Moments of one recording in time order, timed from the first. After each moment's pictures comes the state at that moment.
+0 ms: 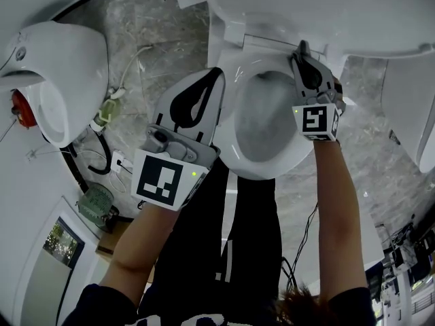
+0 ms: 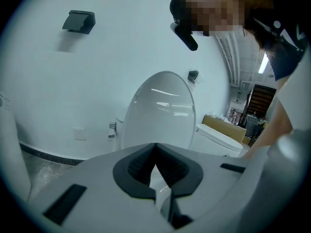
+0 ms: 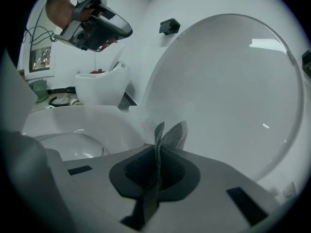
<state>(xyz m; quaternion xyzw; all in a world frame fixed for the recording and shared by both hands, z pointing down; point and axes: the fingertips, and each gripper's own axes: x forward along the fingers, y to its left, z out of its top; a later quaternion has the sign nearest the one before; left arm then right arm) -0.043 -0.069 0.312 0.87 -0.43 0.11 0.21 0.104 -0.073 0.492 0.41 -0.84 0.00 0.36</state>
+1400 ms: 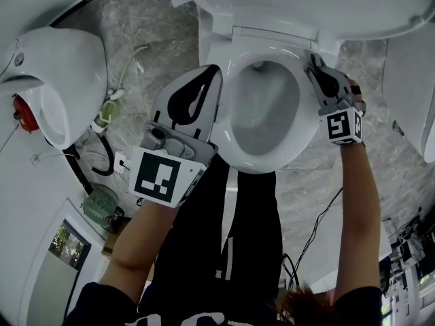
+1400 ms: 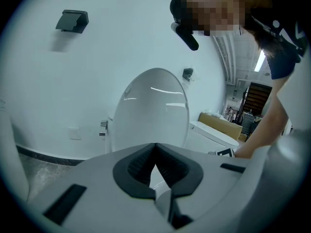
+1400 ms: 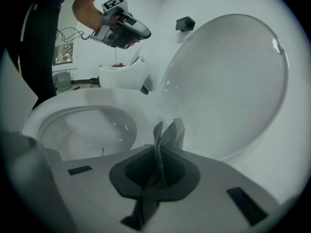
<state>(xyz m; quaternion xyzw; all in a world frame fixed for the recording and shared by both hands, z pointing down) -0.019 -0.051 0.312 0.88 -0.42 0.12 0.21 0.172 -0.012 0.503 0.31 -0.86 -0.01 0.41</state>
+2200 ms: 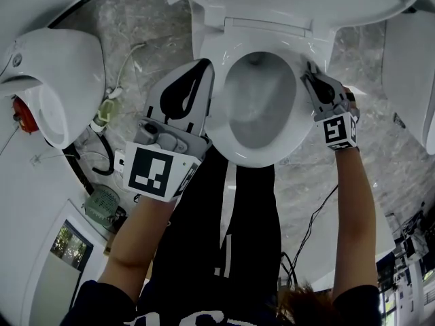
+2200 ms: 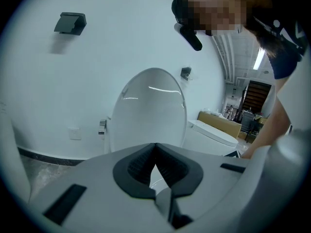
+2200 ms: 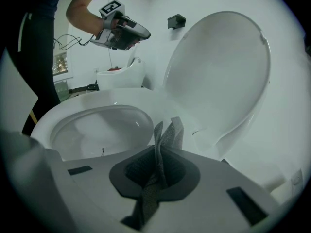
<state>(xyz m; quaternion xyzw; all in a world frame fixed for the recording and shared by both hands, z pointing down) -0.016 -0.031 0.315 0.89 -0.40 0.14 0.19 0.183 0.044 0.516 0.32 -0.85 0.05 0.41</state>
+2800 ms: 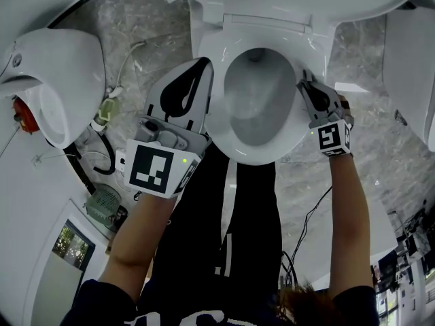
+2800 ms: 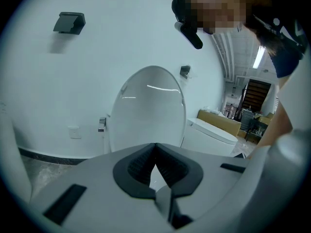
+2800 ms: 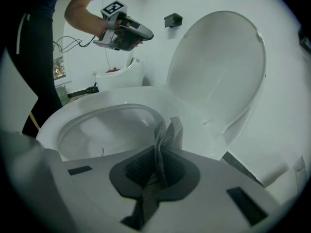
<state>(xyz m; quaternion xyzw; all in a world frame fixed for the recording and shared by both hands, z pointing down) -0.016 -0.024 0.321 0.89 -0.40 0.15 0.19 0.174 0.080 0.524 0.33 -0.85 0.08 0.40</state>
